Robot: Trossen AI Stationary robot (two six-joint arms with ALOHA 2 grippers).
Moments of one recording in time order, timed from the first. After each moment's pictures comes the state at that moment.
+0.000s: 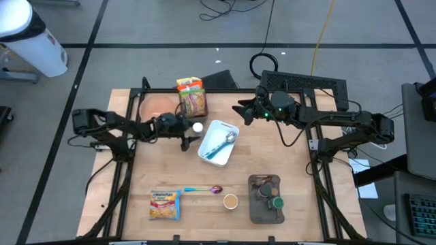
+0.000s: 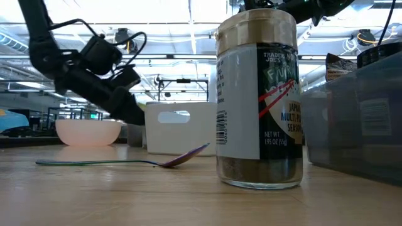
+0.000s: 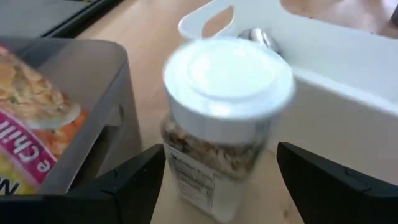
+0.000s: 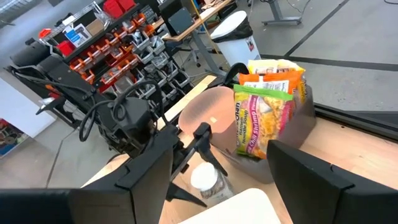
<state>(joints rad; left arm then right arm) 0.38 1.50 0.30 0.74 0.14 0.08 -0.27 1.24 0.88 0.18 0.10 0.60</state>
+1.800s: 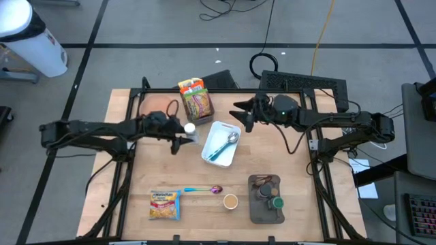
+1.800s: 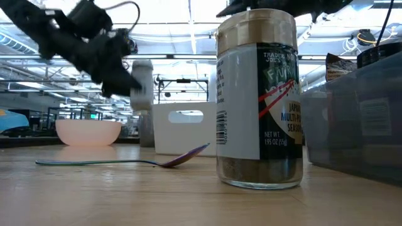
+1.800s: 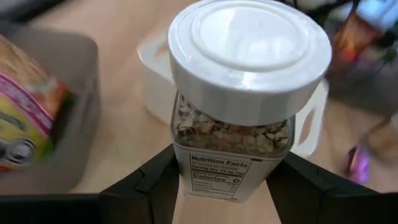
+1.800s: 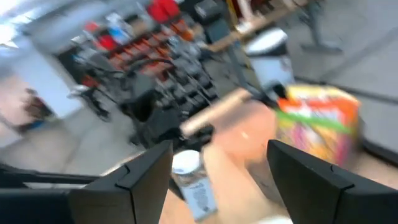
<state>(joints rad) 0.28 1.04 0.40 0.13 0.20 -0.17 -0.21 1.24 0.88 0.29 0.06 0.48</state>
